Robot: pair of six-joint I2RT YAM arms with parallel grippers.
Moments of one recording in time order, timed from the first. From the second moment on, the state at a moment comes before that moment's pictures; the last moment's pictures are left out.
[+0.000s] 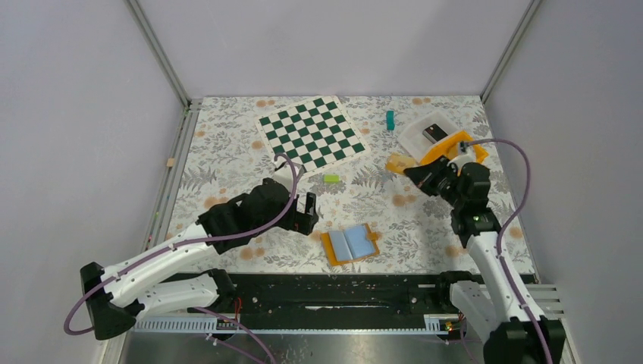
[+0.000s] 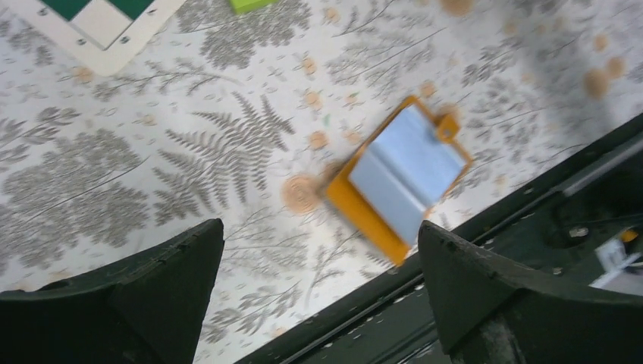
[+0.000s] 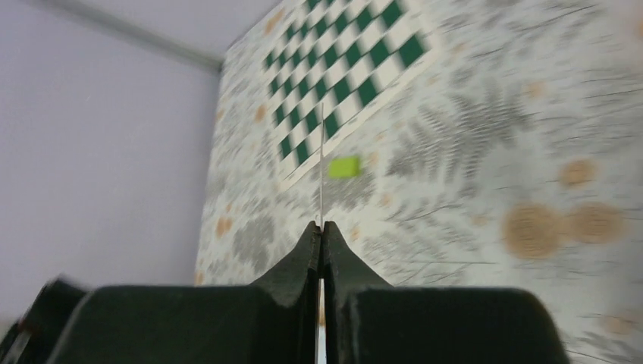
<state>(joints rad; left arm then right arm) -0.97 0.96 0.90 -0.57 -0.23 -0.50 0.12 0.81 0.55 -0.01 -0.41 0.80</state>
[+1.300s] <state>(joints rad) -0.97 0.81 0.87 -0.77 -0.33 -0.29 -0.49 1.62 0.96 0.00 -0.36 0.78</state>
